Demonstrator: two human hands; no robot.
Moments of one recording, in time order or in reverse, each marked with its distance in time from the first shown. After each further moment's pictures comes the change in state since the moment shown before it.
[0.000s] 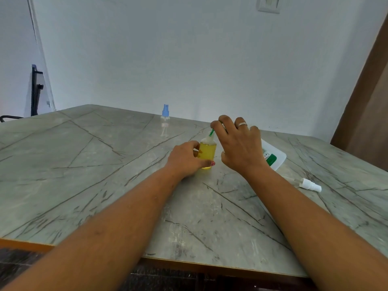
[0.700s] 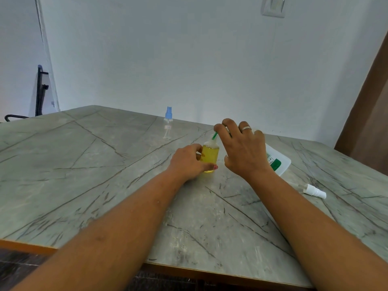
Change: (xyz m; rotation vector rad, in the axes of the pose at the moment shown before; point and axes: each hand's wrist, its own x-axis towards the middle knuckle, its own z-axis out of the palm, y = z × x) left_hand 0.001 -0.001 0.001 -0.001 0.011 -0.004; right_hand 0.000 0.000 0.001 -0.010 -0.005 0.013
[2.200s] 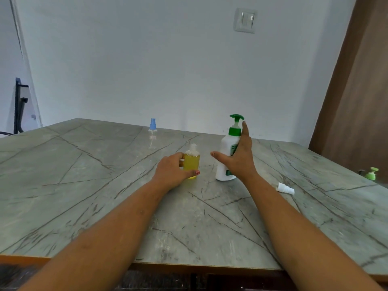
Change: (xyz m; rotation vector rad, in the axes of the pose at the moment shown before) left_hand -0.004 -0.002 0.000 0.008 0.044 0.070; right_hand -0.022 0.035 0.039 1.223 0.096 0.558
